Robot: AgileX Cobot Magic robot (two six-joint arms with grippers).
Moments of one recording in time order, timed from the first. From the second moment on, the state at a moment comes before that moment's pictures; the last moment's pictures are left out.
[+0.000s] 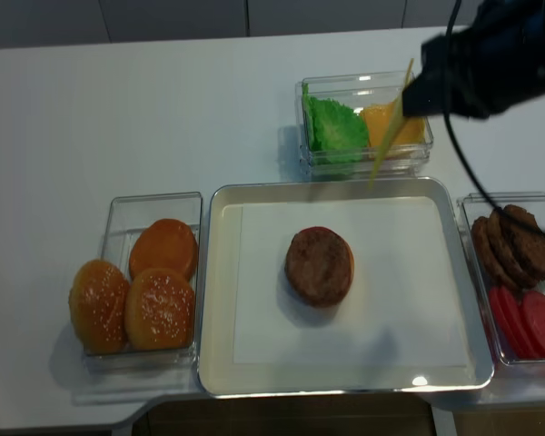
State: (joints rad) left arm -0.07 -0.02 -0.49 0.07 1.19 -0.10; right arm 0.13 1.37 -1.27 0.72 1.04 -0.37
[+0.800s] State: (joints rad) left arm -0.07 -0.02 -0.49 0.07 1.19 -0.10; right arm 0.38 1.40 -1.11 0.83 0.91 -0.36
